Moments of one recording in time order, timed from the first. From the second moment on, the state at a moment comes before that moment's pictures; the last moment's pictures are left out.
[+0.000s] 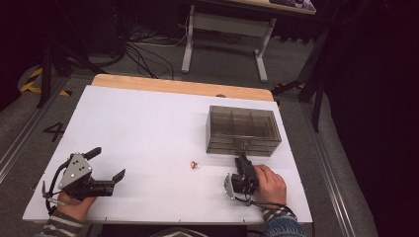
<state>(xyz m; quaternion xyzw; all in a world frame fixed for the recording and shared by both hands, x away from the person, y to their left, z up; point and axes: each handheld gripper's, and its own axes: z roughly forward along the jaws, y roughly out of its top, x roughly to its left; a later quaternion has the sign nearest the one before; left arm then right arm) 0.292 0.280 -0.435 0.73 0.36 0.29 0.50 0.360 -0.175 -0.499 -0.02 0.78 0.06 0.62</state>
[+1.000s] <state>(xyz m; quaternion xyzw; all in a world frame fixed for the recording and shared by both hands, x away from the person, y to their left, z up) 0.293 0.278 -0.435 0.73 0.36 0.29 0.50 0.373 -0.168 -0.506 -0.04 0.78 0.03 0.62</state>
